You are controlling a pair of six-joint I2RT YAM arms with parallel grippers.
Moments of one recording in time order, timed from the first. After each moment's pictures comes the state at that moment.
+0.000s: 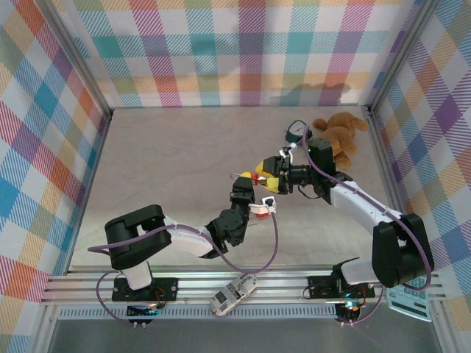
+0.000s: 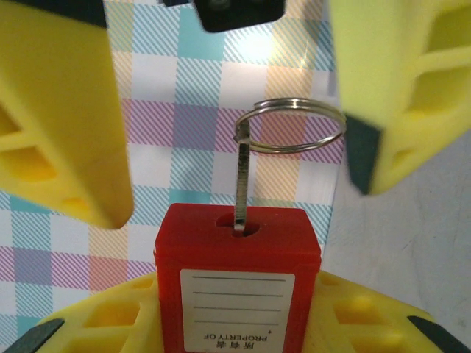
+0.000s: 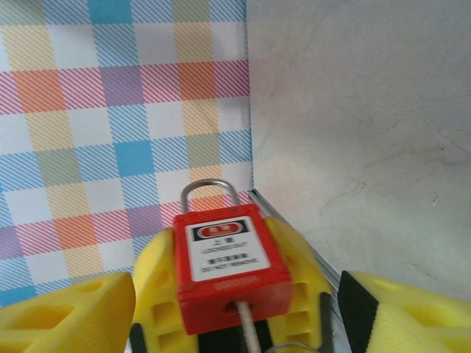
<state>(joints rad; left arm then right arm) -1.17 1.74 0.68 1.20 -0.95 1.57 0.33 1.37 0.82 0.05 -1.05 1.10</state>
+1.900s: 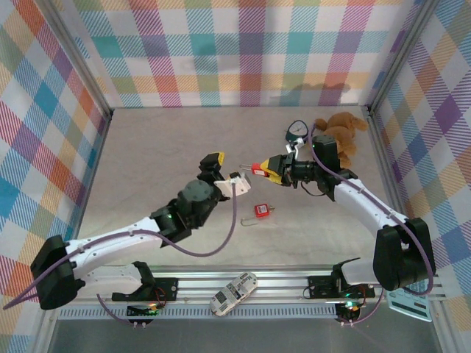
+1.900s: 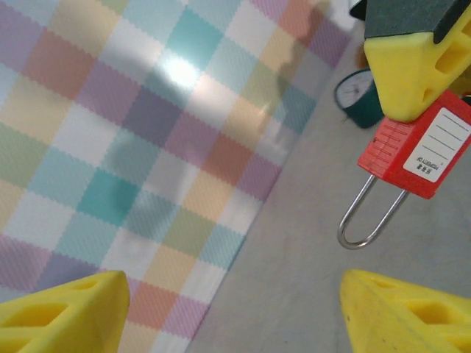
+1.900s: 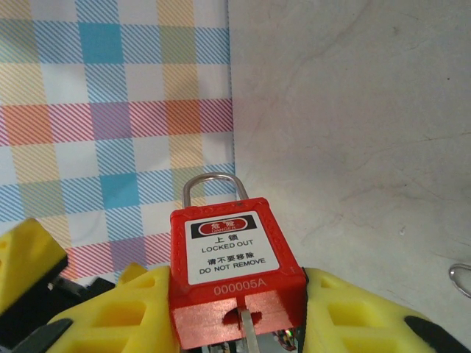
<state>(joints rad) -0.98 1.13 0.78 0.21 -0.53 0.86 0.31 1.35 0.87 -0.08 -0.95 1.01</state>
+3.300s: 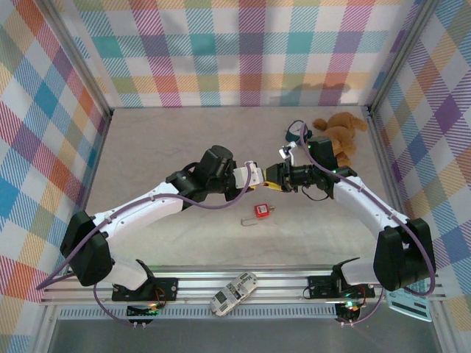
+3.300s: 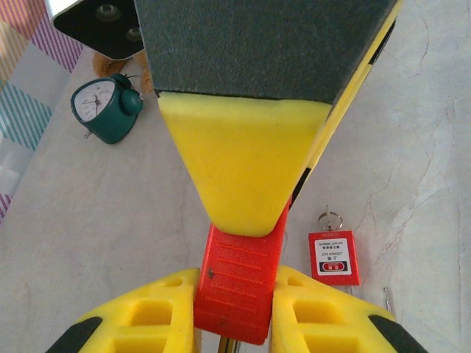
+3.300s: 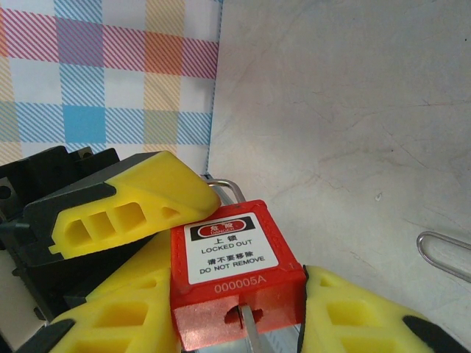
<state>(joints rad) -0.81 1.43 1.14 -0.32 0.18 0.62 0.34 1.35 0.92 -0.31 -1.02 0.71</state>
